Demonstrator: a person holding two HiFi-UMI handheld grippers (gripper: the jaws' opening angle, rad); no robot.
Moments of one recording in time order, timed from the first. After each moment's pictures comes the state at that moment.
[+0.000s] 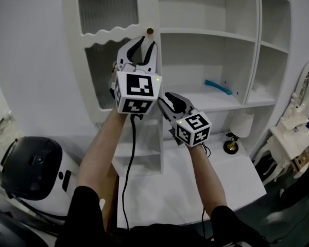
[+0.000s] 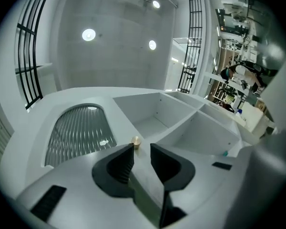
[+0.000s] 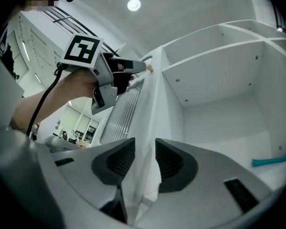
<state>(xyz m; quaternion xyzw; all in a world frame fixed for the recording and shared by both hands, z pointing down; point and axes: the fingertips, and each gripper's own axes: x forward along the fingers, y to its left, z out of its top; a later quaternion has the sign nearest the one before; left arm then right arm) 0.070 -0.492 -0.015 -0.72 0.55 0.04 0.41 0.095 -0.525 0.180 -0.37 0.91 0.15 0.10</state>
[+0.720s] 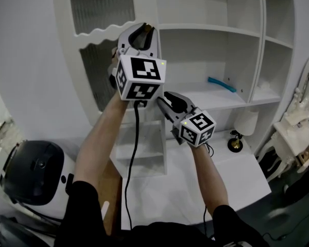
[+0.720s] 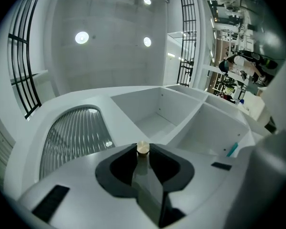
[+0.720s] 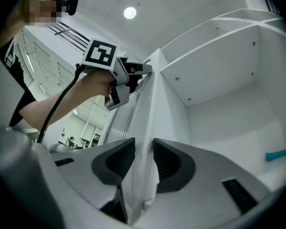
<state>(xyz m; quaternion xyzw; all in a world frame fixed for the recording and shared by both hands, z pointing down) 0.075 -0.520 -0.044 -0.69 0.57 0.02 0.44 0.088 -0.534 0.181 -0.32 0.93 0.14 0.14</state>
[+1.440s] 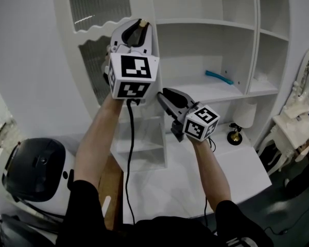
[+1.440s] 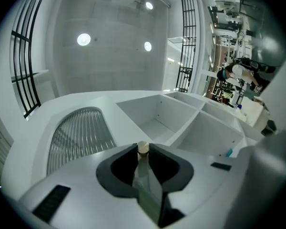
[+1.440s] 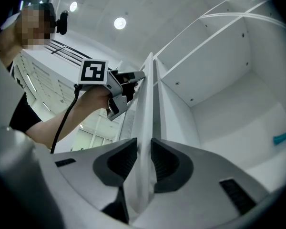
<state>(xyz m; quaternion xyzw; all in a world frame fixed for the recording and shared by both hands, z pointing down) 0.076 -0.491 -0.044 -0.70 0.55 0.03 0.44 0.097 -0.506 0.177 -0.27 0.94 0.09 0.19</state>
